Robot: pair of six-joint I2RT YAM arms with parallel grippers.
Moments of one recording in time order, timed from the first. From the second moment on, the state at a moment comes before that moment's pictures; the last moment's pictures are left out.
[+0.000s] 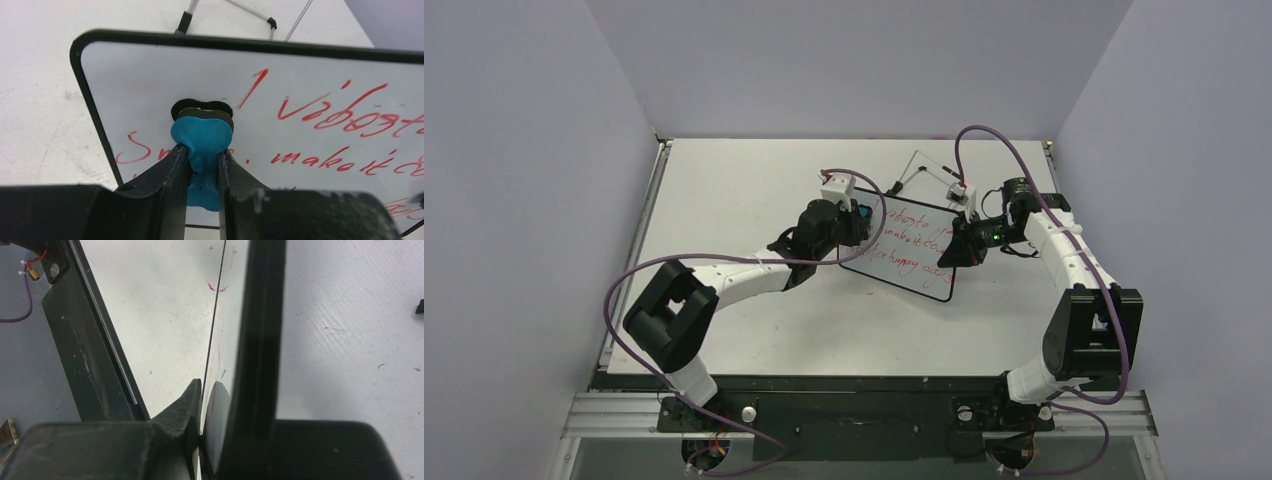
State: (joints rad) left arm -0.73 1.68 1.02 0.37 -0.15 -0.41; right arm 0.01 1.52 1.21 -1.05 -0.95 -0.76
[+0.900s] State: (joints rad) left arm -0.72 1.70 1.15 0.26 -0.15 -0.40; right arm 0.01 1.52 1.21 -1.05 -0.95 -0.77
